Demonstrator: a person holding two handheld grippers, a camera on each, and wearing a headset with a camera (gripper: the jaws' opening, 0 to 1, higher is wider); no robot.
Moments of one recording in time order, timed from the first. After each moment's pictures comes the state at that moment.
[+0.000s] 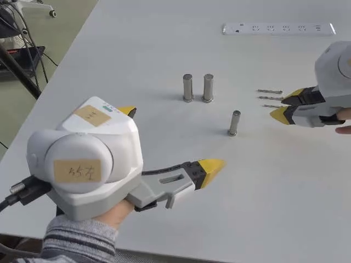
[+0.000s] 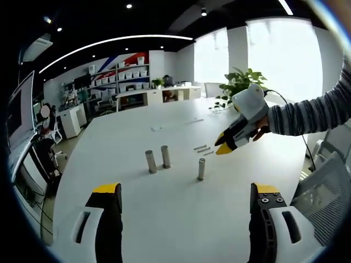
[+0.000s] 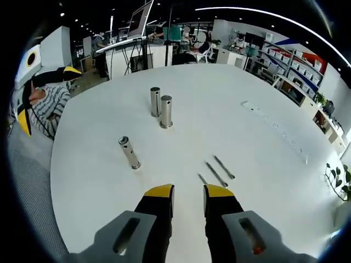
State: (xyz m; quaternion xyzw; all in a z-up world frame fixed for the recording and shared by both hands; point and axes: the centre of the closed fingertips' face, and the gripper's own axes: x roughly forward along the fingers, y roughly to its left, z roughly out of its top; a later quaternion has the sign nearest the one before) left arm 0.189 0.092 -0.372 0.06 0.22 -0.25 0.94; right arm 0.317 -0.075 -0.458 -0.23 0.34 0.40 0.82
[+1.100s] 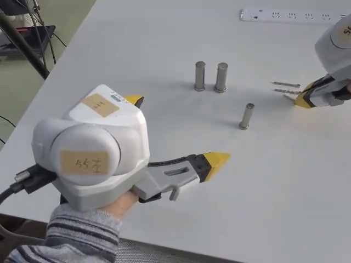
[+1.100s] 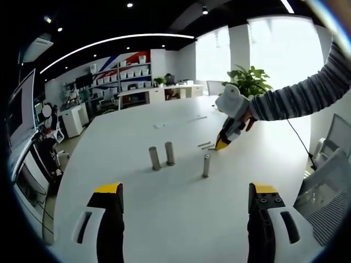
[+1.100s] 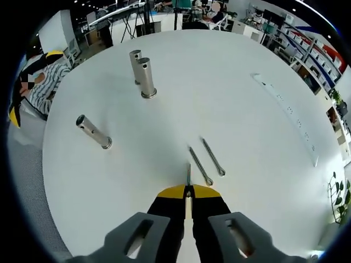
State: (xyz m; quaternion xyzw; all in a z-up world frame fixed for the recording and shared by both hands) left arm 0.193 0.100 -0.382 0.06 0.22 -0.23 0.94; right arm 0.330 -0.089 -0.488 -0.31 0.43 0.41 0.74
